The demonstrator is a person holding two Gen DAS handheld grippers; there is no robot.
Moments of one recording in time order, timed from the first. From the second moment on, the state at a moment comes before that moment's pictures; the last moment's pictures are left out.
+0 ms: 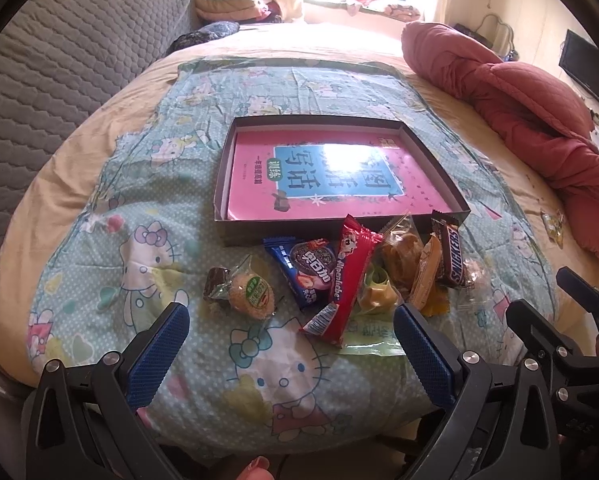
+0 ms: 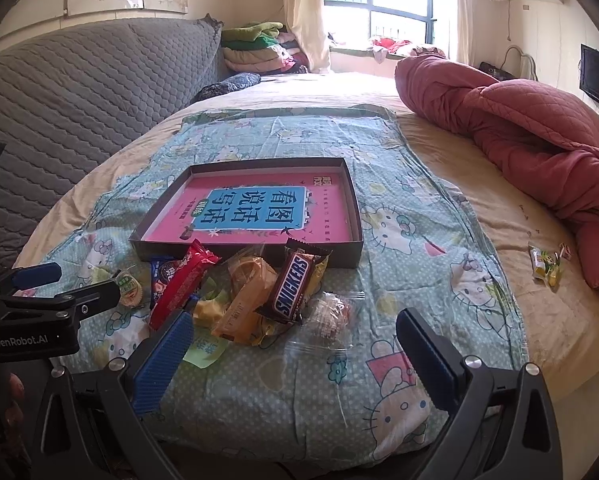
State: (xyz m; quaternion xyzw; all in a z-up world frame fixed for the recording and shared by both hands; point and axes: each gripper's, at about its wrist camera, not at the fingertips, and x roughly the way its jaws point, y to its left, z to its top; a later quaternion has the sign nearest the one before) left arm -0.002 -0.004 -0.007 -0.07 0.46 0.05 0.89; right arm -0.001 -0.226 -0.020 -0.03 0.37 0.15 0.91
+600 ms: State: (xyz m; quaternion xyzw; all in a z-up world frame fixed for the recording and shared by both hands) left arm -0.004 -0.009 -0.003 -0.05 0.45 0.04 0.89; right arm 0.000 -0.226 -0.019 -0.03 0.37 0.15 0.92
